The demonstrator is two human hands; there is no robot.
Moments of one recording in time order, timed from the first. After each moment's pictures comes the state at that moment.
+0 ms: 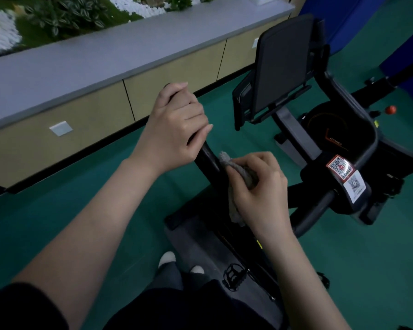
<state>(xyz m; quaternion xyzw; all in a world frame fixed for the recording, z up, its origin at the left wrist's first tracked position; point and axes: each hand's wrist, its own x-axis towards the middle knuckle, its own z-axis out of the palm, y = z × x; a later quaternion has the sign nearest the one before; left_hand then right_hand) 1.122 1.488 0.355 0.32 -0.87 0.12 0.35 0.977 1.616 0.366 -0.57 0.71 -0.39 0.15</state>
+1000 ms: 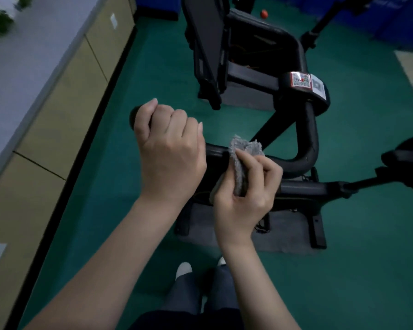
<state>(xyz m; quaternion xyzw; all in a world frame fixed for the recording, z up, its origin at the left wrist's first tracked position) 1.129 1.474 0.353 0.22 -0.90 0.10 0.36 1.108 1.576 0.307 -0.17 0.78 -0.53 -0.29</state>
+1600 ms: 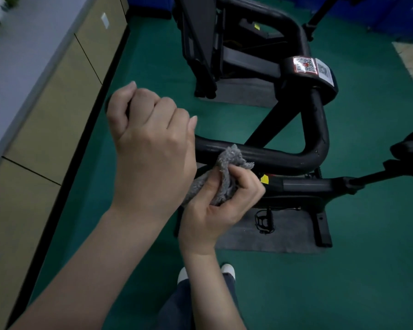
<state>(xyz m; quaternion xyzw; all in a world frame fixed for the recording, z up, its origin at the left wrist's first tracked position) 1.137 1.472 0.363 0.20 -0.93 0.08 0.30 1.133 1.534 0.280 -0.04 0.71 -0.63 -0.31</state>
